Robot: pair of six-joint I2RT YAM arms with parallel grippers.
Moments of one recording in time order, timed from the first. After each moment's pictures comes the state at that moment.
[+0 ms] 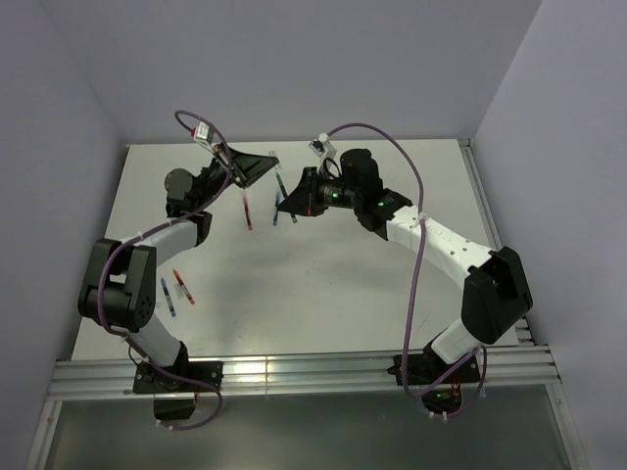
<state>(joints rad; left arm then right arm) -0.23 1.65 0.92 1.19 0.75 -1.46 0.60 1.54 1.21 0.03 -0.57 0.58</state>
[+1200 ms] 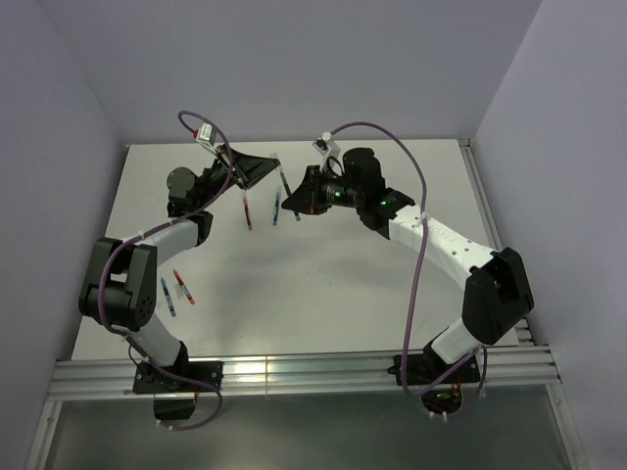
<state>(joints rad) -0.23 1.65 0.92 1.14 0.75 -1.43 0.59 1.54 1.21 0.01 -0.54 0.56</state>
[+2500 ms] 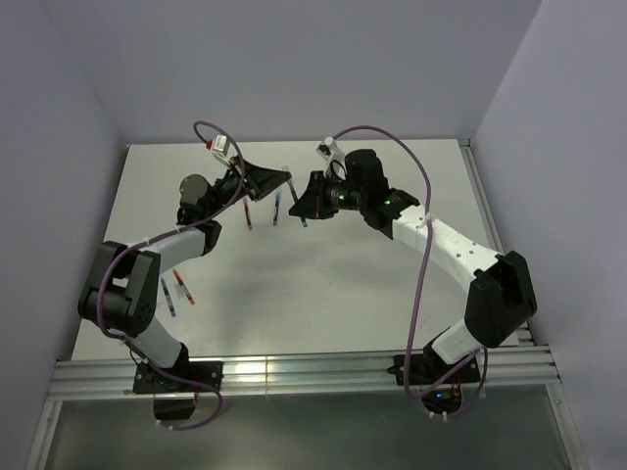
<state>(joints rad) -0.31 1.63 0.86 1.08 0.71 -1.37 0.57 1.51 1.22 -0.11 -0.53 0.54</state>
